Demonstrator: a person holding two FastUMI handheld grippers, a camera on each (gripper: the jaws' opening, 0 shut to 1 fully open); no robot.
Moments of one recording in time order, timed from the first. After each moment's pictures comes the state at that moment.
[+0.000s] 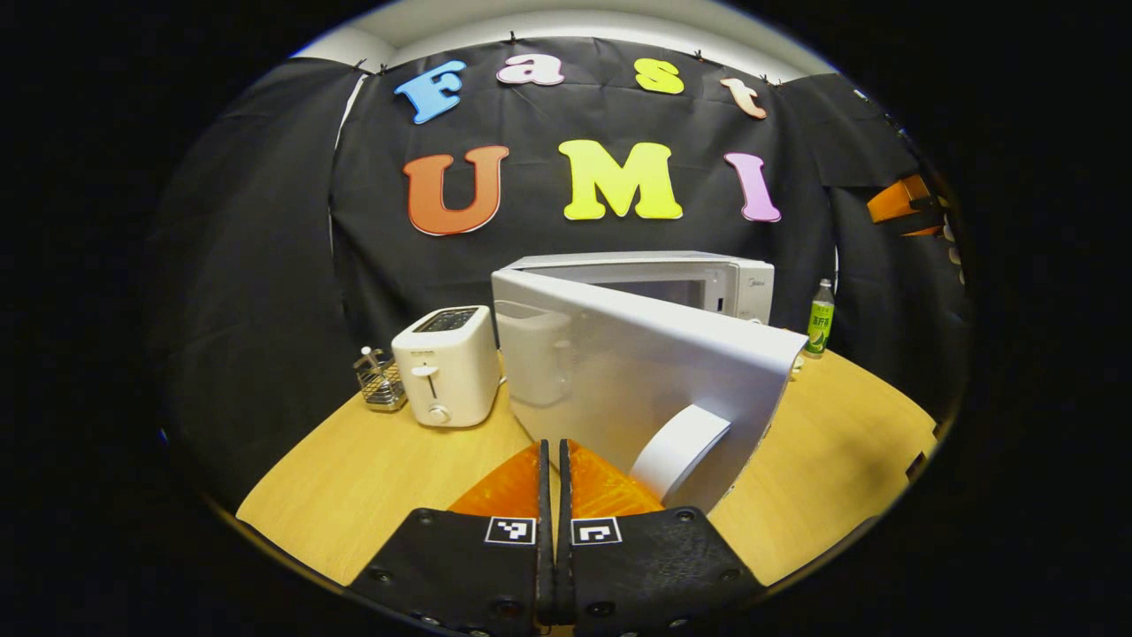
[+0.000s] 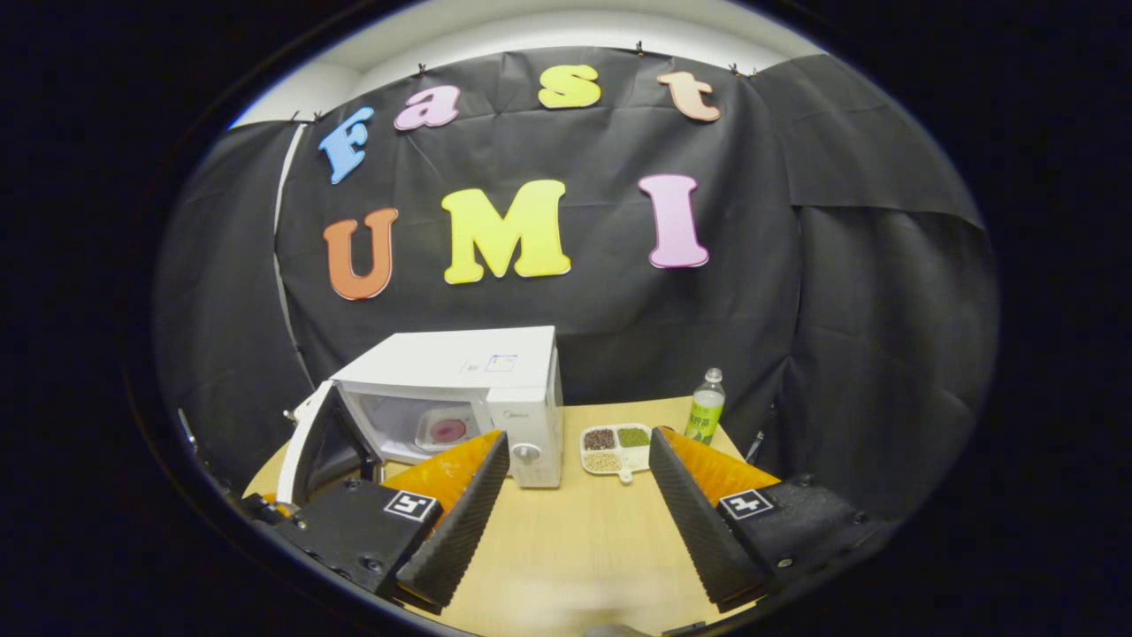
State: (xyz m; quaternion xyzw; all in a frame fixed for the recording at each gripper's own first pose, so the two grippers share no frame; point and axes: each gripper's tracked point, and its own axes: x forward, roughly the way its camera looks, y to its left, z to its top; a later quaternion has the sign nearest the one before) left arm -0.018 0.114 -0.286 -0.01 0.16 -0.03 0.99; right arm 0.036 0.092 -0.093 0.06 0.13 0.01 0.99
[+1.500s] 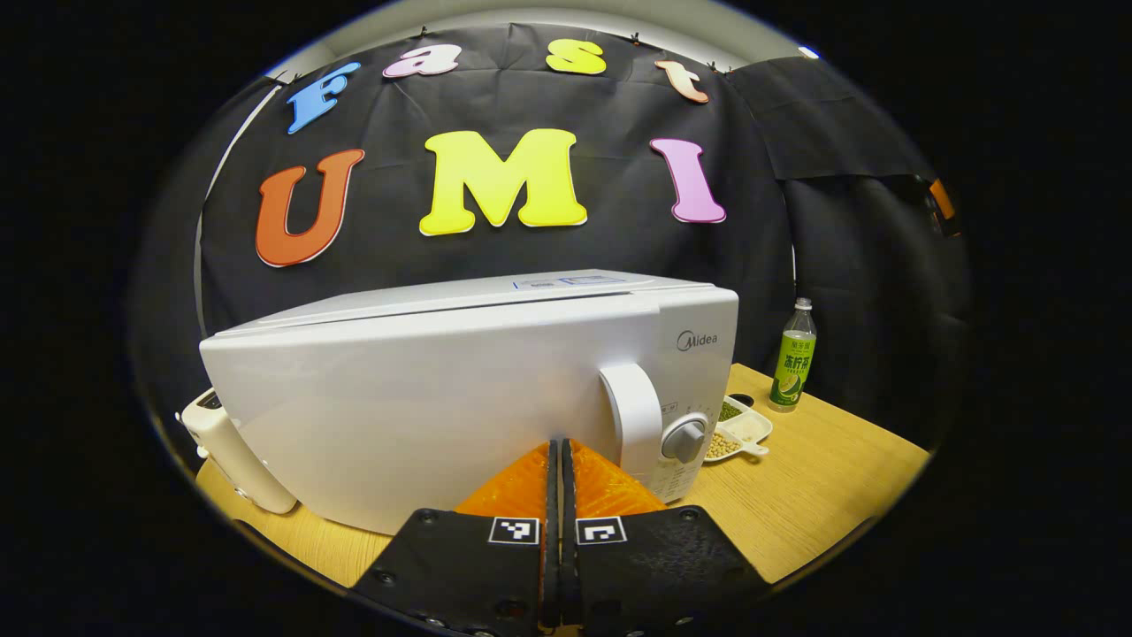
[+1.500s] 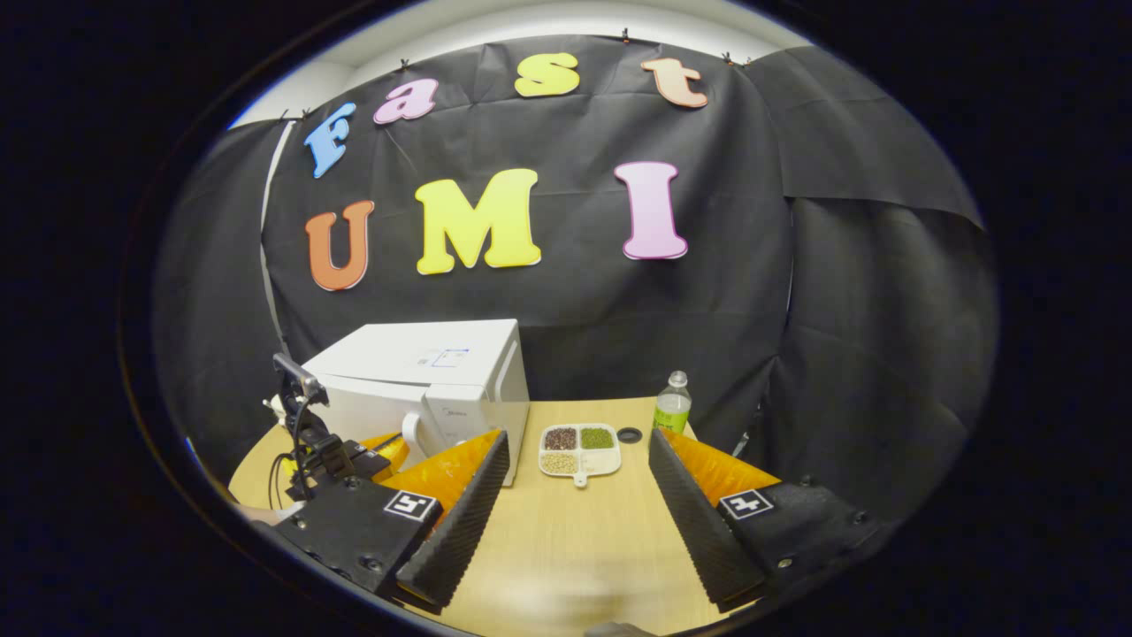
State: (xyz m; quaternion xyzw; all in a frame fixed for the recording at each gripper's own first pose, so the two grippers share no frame) left arm 0.187 -0.067 -0.278 -0.01 0.12 -0.13 0.98; right arm 0.064 0.010 -0.106 0.06 0.15 0.01 0.99
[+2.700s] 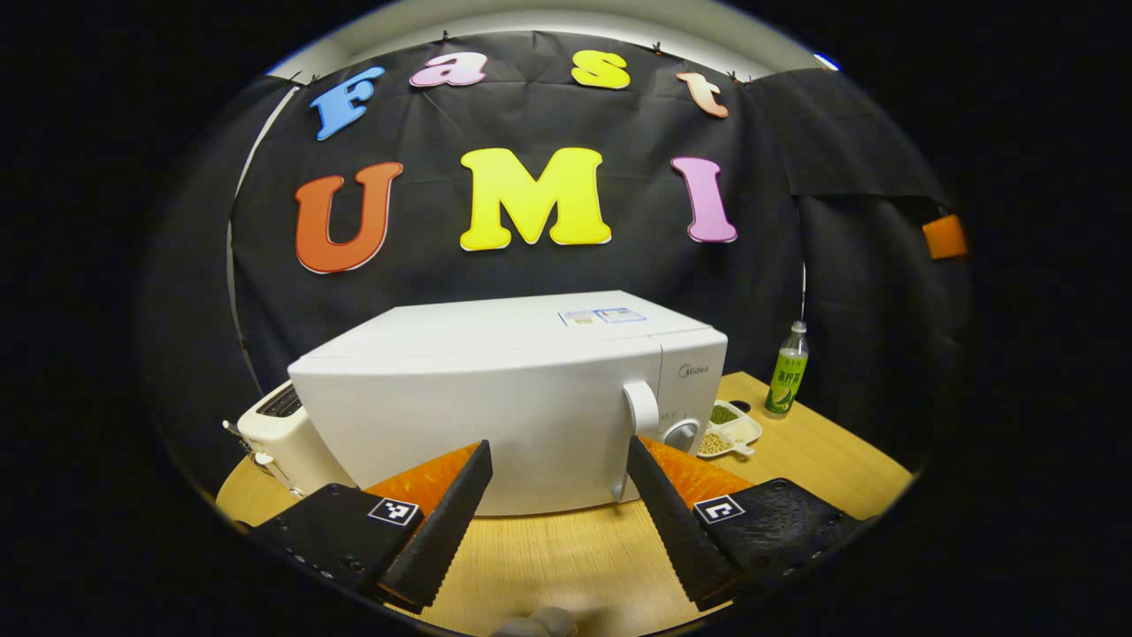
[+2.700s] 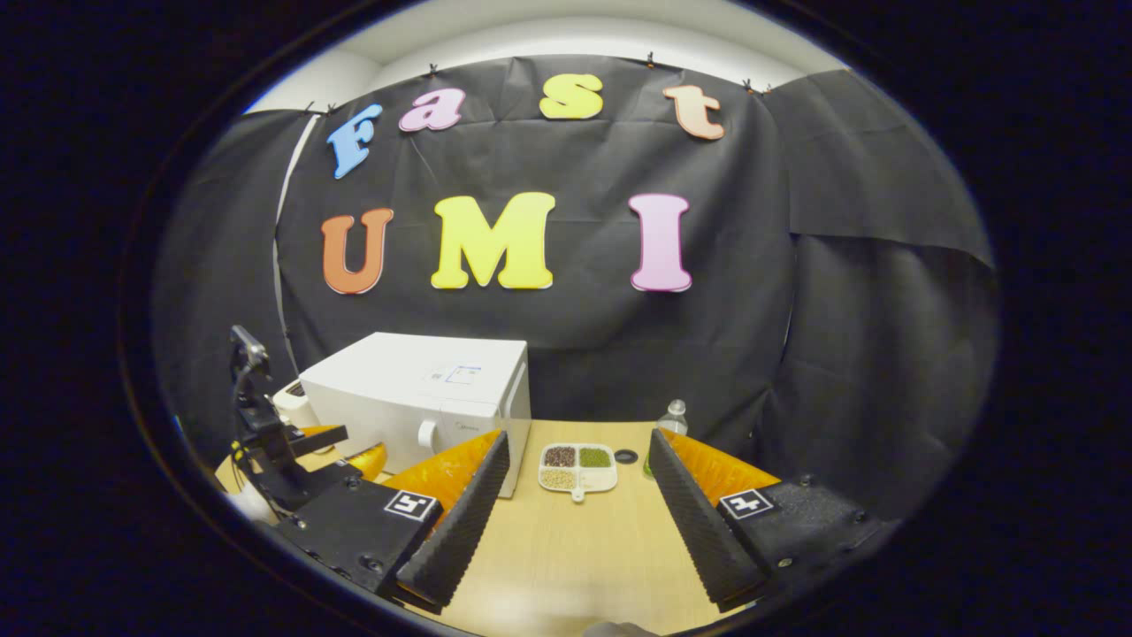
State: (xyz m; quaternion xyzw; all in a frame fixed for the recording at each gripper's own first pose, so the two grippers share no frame) left arm 0.117 -0.014 -0.197 -0.03 0.11 -0.09 0.99; right arm 0.045 0.030 -0.062 0.00 0.09 0.01 1.00
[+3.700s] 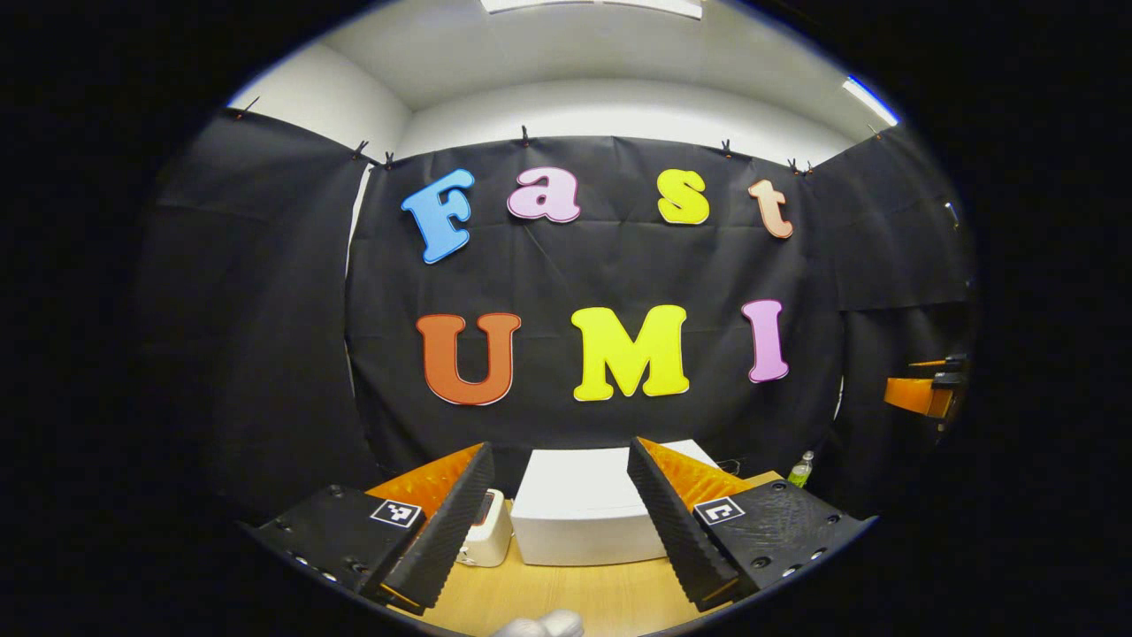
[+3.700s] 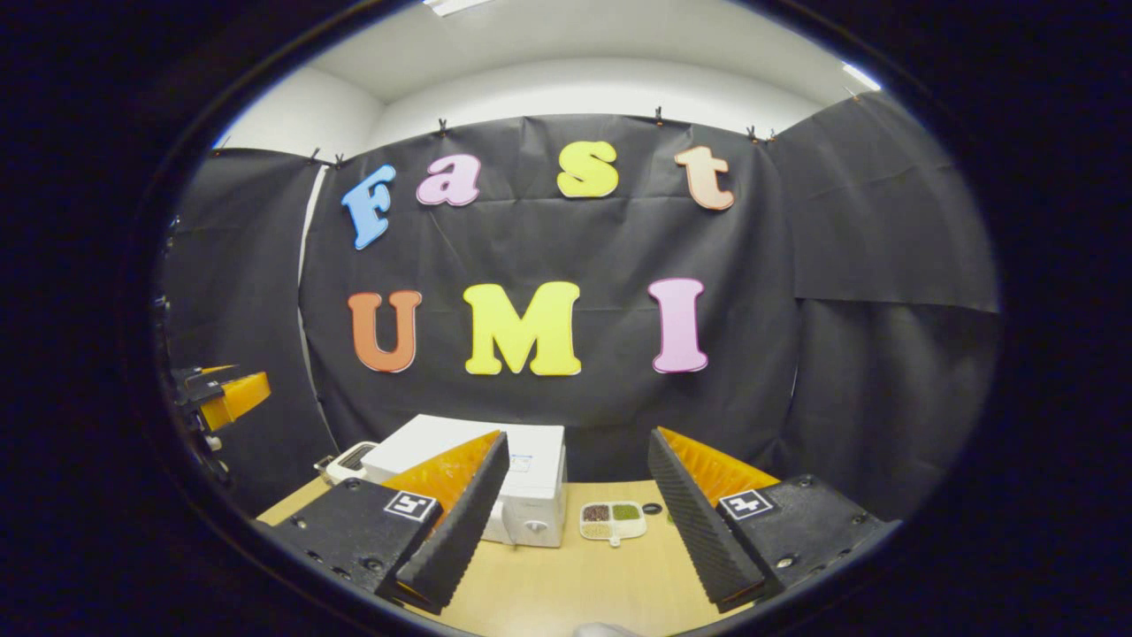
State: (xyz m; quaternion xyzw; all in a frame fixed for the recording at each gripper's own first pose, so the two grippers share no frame) left arm 0.013 0.146 0.061 -0.02 0.02 0.03 1.00; right arm -0.003 0.081 0.094 0.04 0.02 0.03 1.00
